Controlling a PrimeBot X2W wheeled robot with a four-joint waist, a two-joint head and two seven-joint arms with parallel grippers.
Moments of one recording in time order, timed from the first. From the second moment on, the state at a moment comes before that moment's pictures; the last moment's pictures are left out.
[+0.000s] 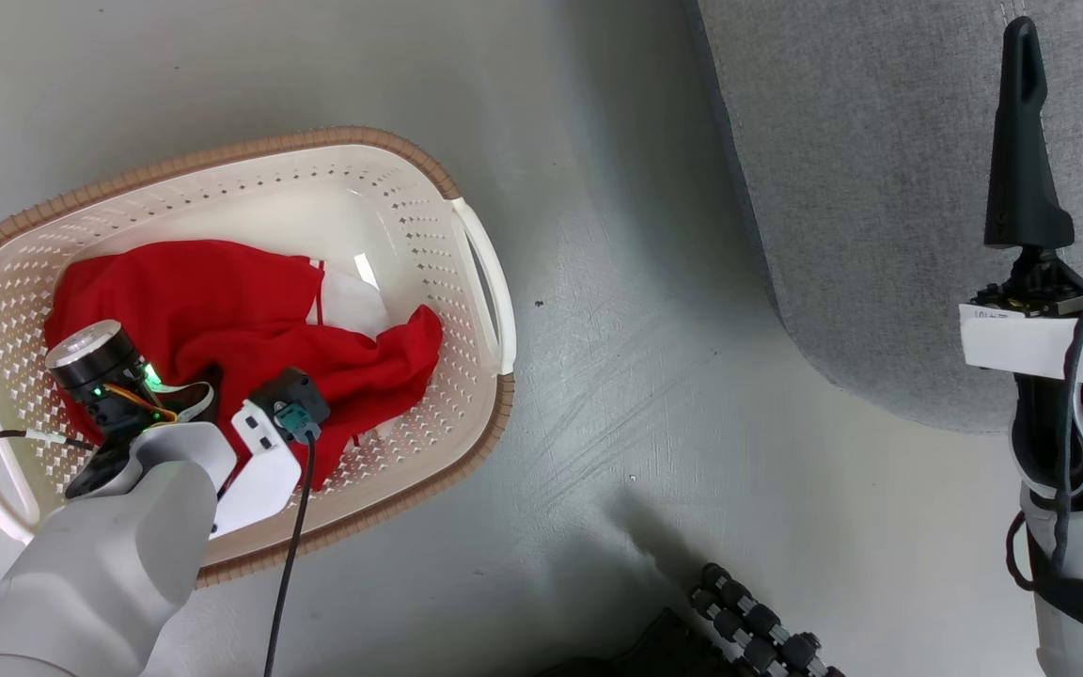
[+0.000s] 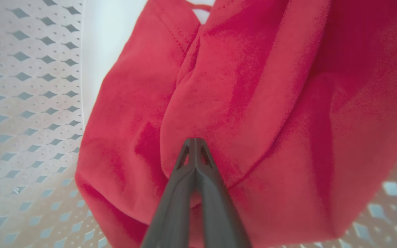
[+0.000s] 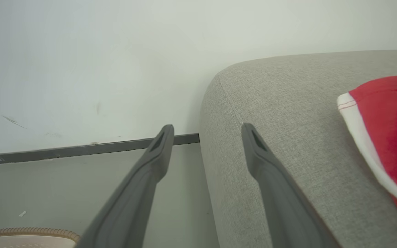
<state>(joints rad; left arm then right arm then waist) -0.86 0.19 -0.79 1.09 0.29 0.07 0.08 -0.44 -0.04 -0.08 -0.19 0.21 0.12 -0.26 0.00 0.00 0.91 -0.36</state>
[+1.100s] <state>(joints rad) -0.83 0.13 -0.62 0.86 0.10 0.23 -0.21 -0.46 -0.04 -0.12 -0.18 0.18 0.12 -0.26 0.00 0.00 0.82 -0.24</state>
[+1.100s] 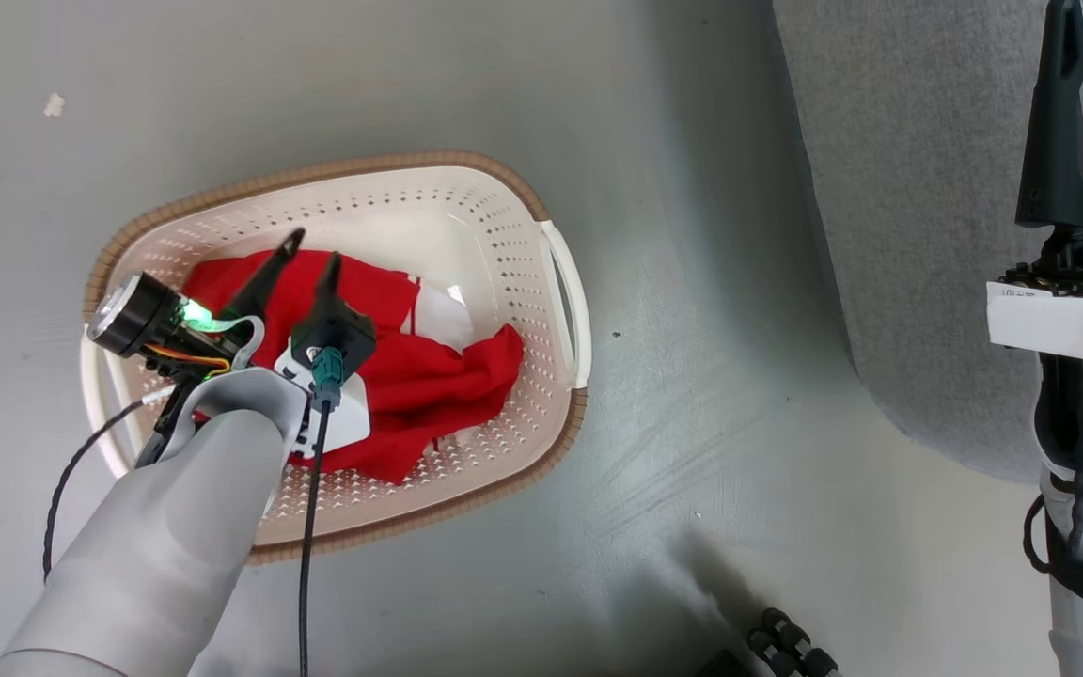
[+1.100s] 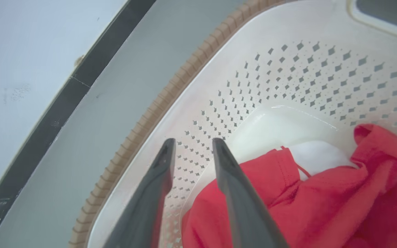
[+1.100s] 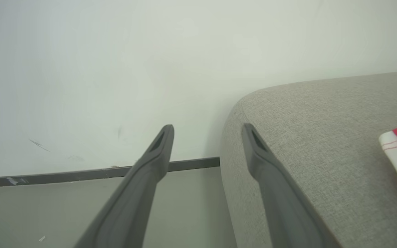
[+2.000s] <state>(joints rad) -0.69 0.12 -0.38 0.47 -0.13 0.35 -0.25 -0.45 -0.05 -0.11 -0.12 0.07 0.12 -0.26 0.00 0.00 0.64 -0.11</state>
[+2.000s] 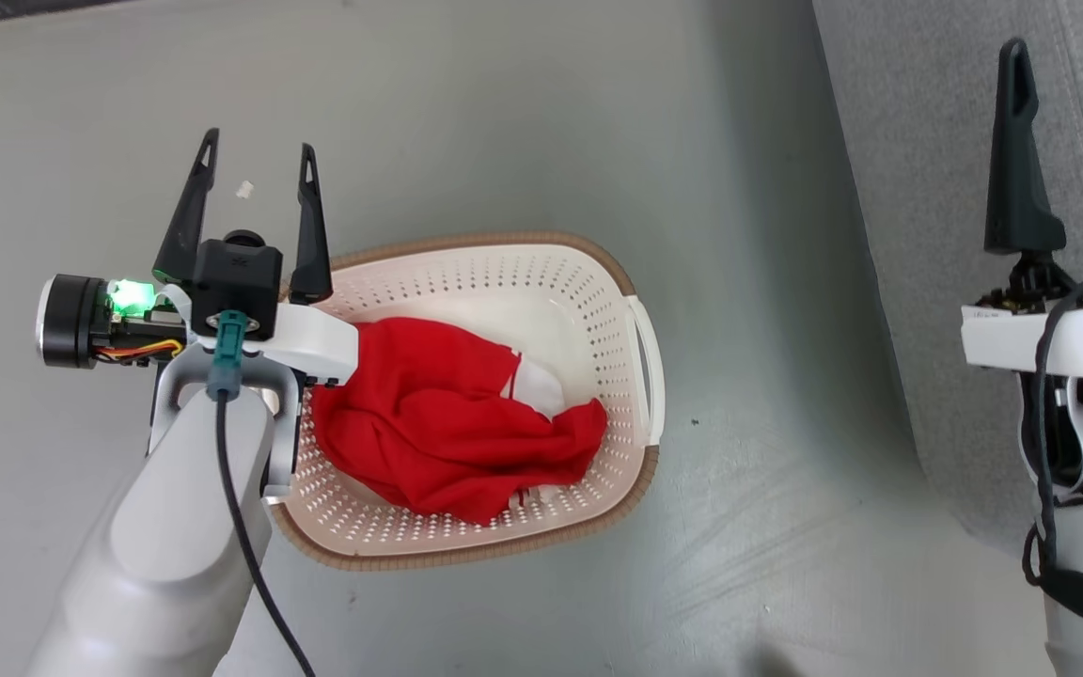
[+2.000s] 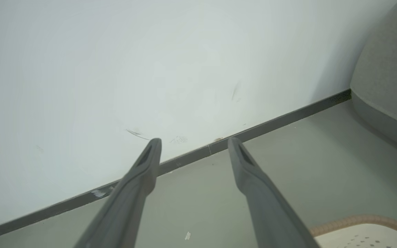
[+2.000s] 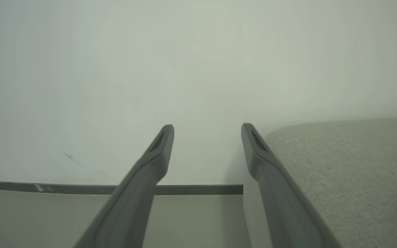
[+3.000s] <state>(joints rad) -0.35 0.16 -0.24 0.20 -0.25 0.35 -0.26 -0.19 -0.06 -0.07 0.01 0.04 0.12 -0.26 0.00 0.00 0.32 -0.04</state>
